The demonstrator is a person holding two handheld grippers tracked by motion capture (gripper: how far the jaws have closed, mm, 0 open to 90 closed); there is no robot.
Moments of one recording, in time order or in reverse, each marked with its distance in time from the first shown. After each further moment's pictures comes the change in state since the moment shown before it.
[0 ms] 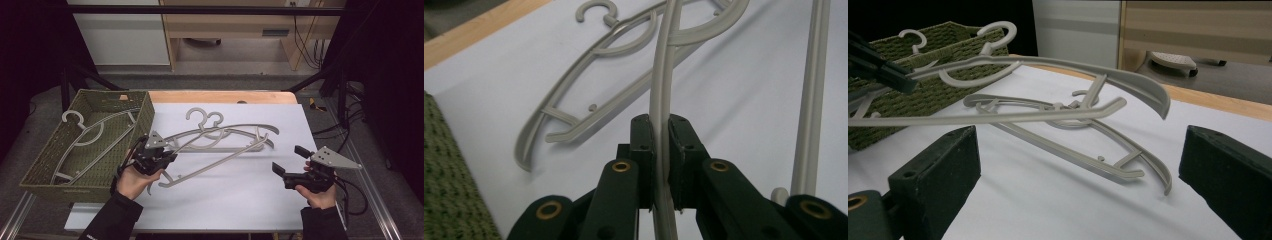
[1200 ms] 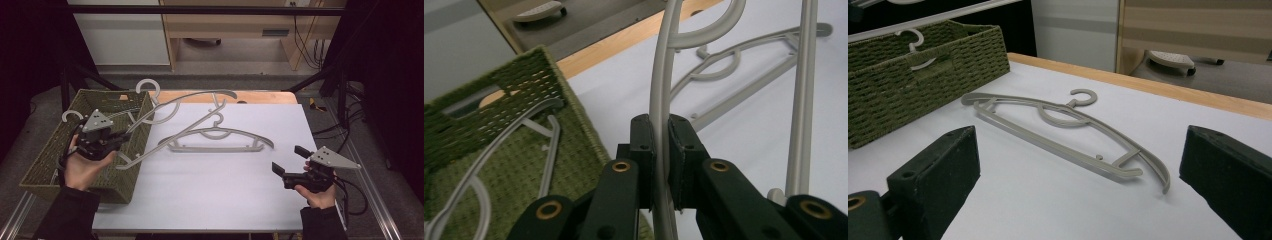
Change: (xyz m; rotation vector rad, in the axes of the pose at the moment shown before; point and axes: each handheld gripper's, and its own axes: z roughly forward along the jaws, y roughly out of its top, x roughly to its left) left arm 0.073 -0.006 -0.100 -0.079 0.214 -0.051; right arm 0.000 -0.001 0.001 0.006 -0.011 0.004
